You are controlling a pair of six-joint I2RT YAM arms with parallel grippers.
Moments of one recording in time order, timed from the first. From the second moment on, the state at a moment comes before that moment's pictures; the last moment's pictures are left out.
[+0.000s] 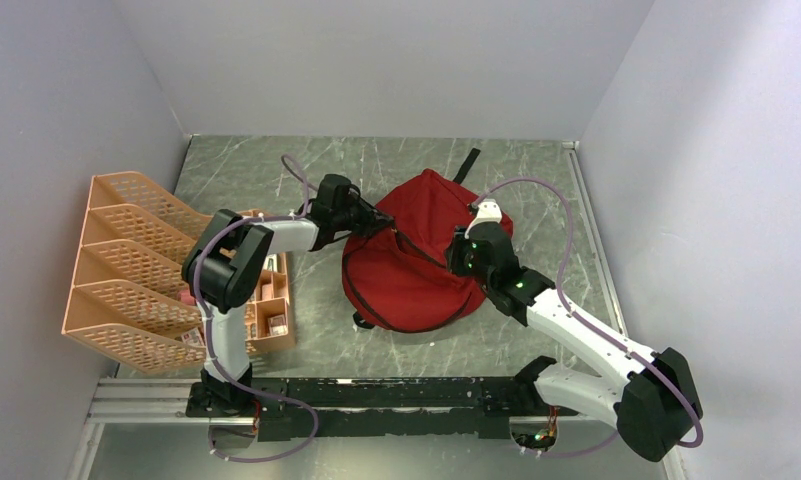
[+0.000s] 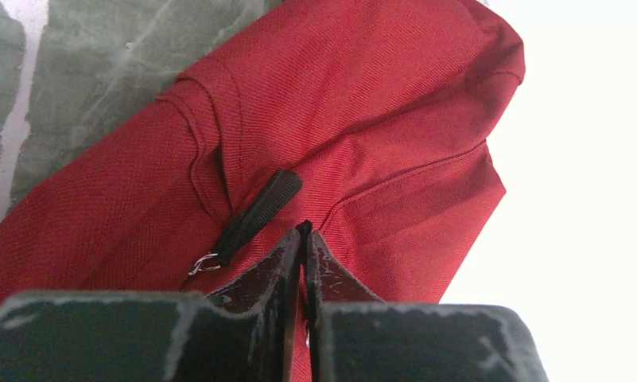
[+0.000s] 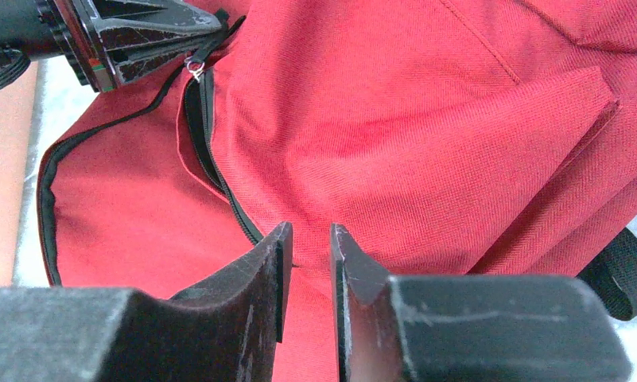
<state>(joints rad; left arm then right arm) -0.50 1.96 1.09 0.29 0.25 -1.35 0.60 1.04 0.63 -0.12 0.22 0.40</state>
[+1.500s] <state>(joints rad) -0.53 1.79 1.14 0.21 0.25 -0.93 0.60 1.15 0.64 0.04 0.08 0.40</state>
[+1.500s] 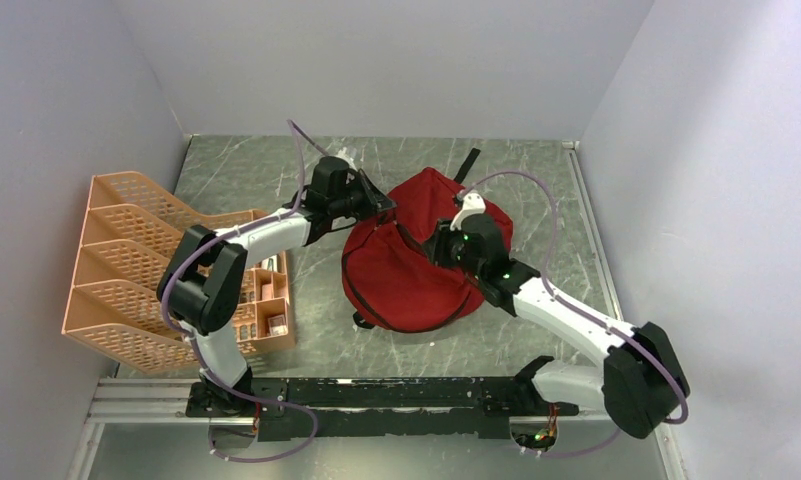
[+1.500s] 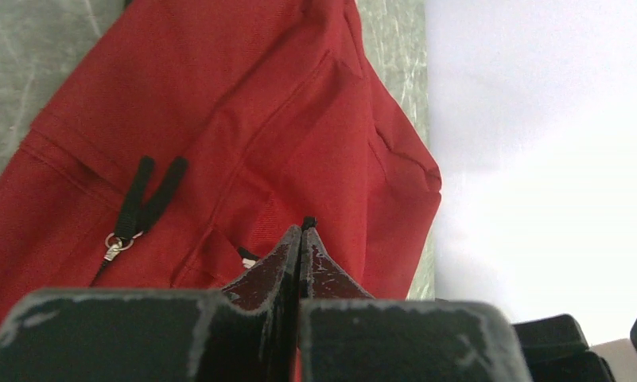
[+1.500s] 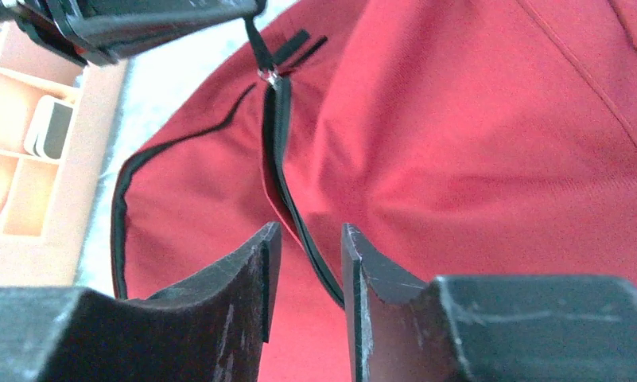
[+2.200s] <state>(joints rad) -0.54 1.78 1.17 0.18 0.26 -0.89 0.60 1.51 0.76 0.44 -0.03 0.35</state>
